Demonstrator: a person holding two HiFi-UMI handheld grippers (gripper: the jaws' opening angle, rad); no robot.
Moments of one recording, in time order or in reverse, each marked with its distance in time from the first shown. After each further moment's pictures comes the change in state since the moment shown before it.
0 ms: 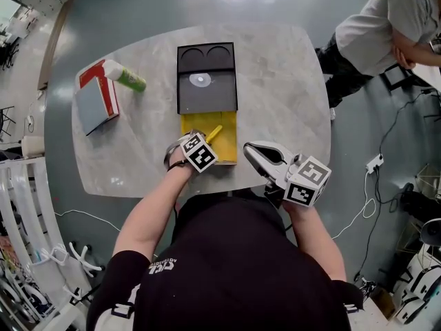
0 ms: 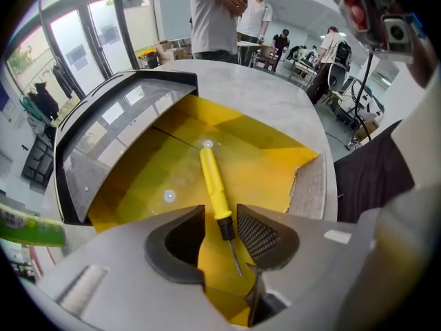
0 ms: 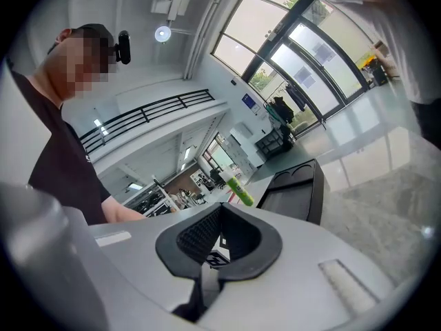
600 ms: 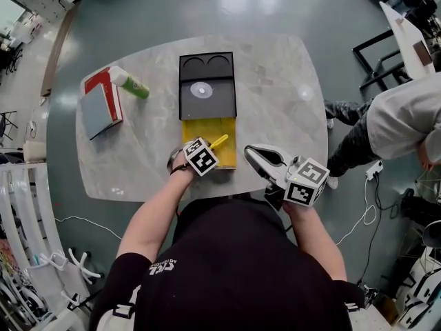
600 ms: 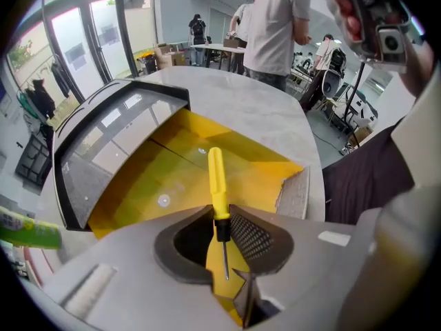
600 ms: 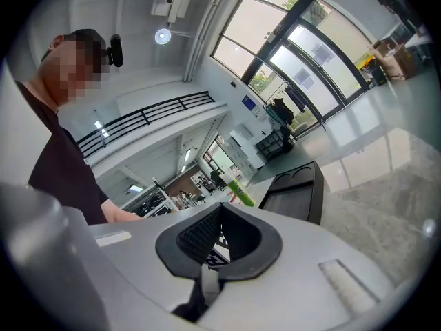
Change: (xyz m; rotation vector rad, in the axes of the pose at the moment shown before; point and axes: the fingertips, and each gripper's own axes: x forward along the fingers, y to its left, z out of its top) left arm -0.010 -0.012 0.014 -0.003 -0.038 -0.044; right arm -0.008 0.003 0.005 0.008 -0.017 0.006
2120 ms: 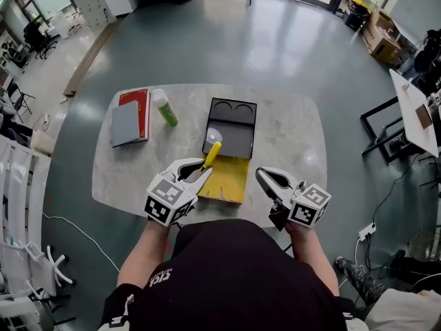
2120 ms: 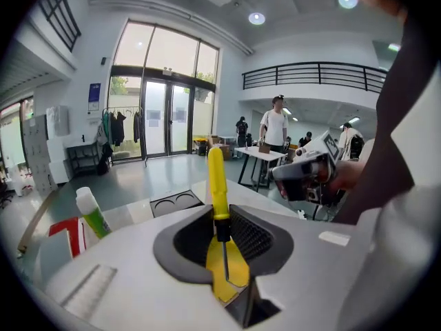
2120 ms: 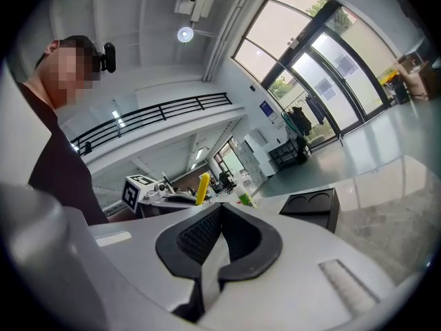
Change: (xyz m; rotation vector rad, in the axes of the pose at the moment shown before) left arm -0.294 0.011 0.043 -0.331 -0.784 0.246; right arm 0.012 0.034 0.045 -0.146 -0.016 0.073
